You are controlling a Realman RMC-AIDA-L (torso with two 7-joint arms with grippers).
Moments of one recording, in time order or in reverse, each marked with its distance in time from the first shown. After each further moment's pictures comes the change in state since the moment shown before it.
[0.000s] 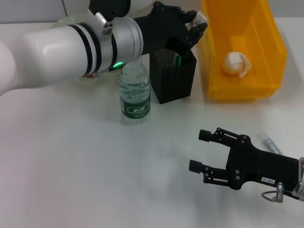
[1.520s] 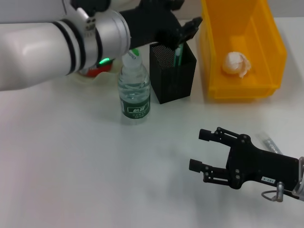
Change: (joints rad) left arm 0.084 0.006 -0.024 0.115 0.006 0.019 -0.001; right arm 0.000 0.000 0.001 0.001 0.003 -0.001 0.001
